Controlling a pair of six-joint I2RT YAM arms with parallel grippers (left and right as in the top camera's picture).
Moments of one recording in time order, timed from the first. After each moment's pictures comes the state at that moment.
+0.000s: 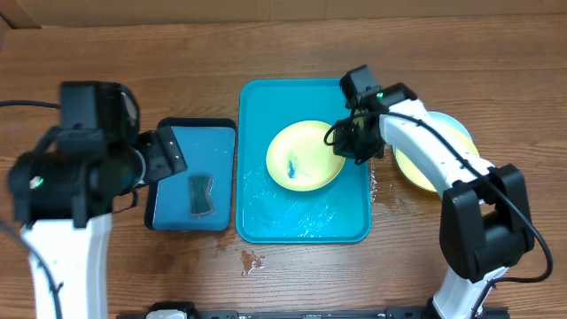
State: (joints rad) left arm 0.00 1.28 1.64 -1.49 -0.04 -0.38; right arm 0.39 1.93 1.44 -0.95 -0.14 0.53
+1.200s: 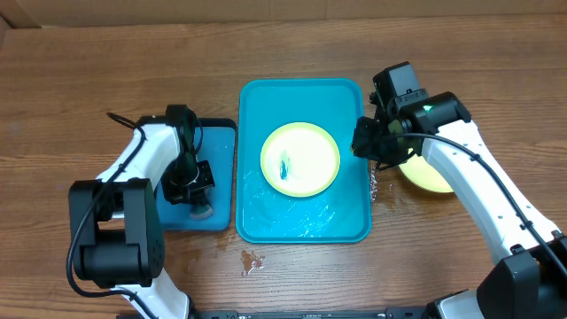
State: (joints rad) left arm 0.00 1.87 1.20 -1.14 0.02 -0.34; right arm 0.32 1.63 1.38 -1.03 -0.22 0.51
